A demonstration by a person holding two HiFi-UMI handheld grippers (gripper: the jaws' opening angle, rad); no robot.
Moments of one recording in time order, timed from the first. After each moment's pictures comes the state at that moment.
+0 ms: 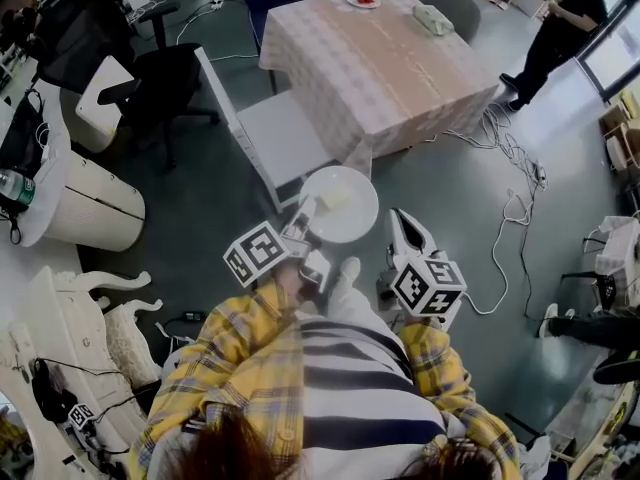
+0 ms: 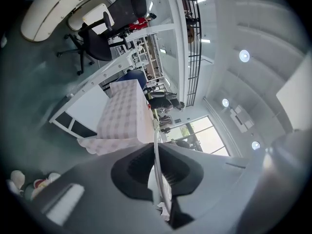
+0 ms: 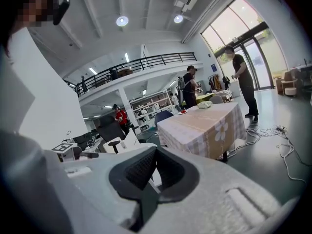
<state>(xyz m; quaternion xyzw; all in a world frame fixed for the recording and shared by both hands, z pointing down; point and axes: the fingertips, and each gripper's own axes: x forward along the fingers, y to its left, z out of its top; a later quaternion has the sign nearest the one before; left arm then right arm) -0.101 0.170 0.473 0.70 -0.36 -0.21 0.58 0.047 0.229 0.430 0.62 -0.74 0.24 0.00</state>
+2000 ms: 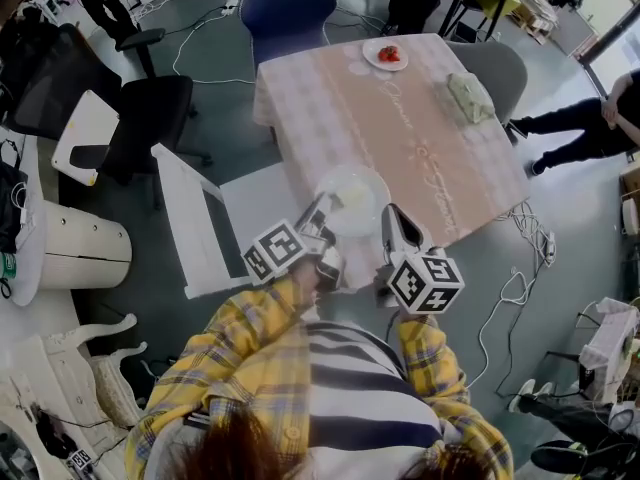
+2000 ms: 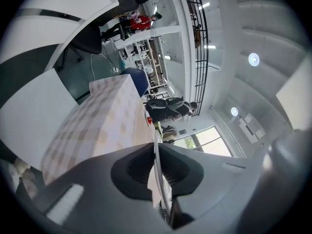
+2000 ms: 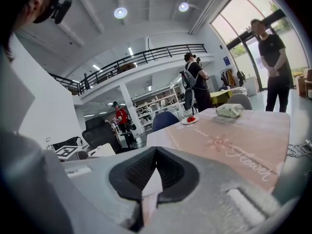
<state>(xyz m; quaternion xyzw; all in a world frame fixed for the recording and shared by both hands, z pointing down) 0.011 -0.199 0.486 0.67 -0.40 -0.24 0.57 0.129 -0.160 0.433 0.58 -0.78 0.24 0.03</state>
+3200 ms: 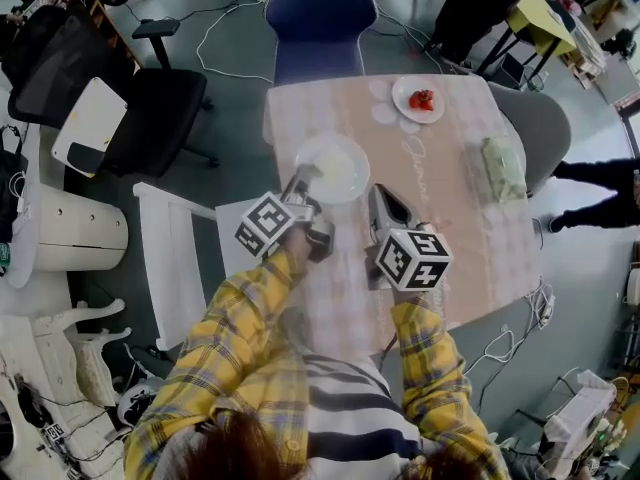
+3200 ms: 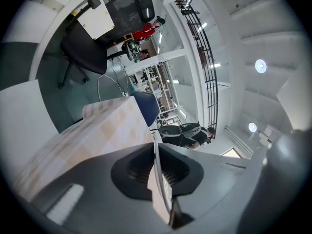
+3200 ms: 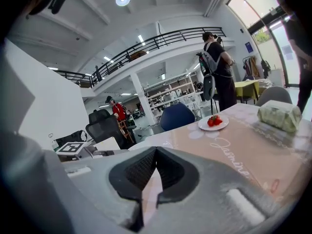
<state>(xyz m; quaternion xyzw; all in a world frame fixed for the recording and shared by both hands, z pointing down) -0.037 -0.418 0.513 0.59 -0.53 -0.32 0.52 0.106 -0.385 0.457 0.48 -0.84 0.25 0.08</state>
